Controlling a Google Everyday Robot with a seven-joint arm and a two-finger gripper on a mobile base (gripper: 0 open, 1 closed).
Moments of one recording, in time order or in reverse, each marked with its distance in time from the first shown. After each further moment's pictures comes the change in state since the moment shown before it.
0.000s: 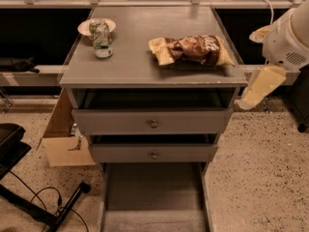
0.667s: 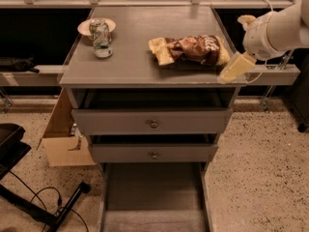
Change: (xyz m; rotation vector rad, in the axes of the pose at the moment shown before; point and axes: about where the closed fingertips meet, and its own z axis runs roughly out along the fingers) arm -0.014 -0.097 0.068 0.243 -0.201 -0.005
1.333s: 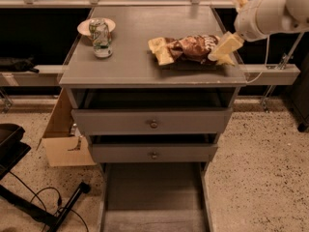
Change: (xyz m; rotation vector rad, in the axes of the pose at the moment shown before) arm -0.014 -0.075 0.050 0.095 -0.117 0.024
